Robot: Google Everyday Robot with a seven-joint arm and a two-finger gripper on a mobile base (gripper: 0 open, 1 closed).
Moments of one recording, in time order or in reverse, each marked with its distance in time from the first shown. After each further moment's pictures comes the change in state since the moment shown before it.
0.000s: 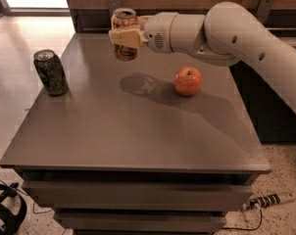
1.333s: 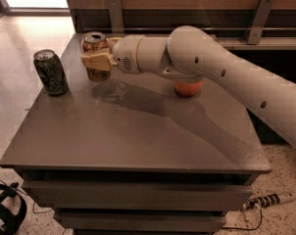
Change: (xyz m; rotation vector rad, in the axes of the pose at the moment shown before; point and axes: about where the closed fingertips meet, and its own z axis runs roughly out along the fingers) arm 0.037 0.065 0.063 -0.093 0.023 -0.002
